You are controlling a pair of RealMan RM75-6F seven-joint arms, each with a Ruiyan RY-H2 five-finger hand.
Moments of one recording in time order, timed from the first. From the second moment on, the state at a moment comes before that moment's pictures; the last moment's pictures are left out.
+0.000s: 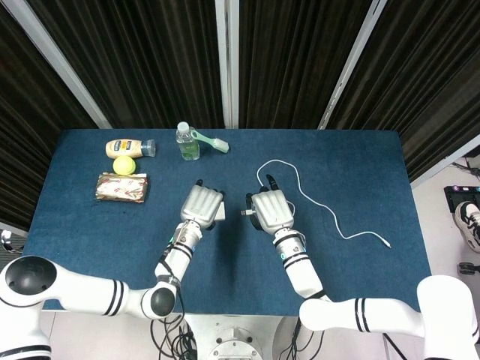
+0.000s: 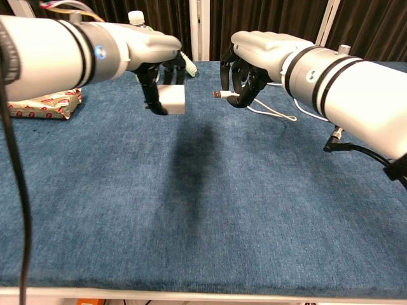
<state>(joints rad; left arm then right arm) -1.18 -1.60 -0.27 -1.77 0.31 1.21 1.05 0.88 -1.73 0.35 -1.68 -0.72 1.18 -0.85</state>
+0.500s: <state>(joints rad) -1.22 -1.60 -0.31 -1.79 0.24 1.20 1.02 0.90 -1.76 0.34 -1.65 -0.71 1.20 -0.81</state>
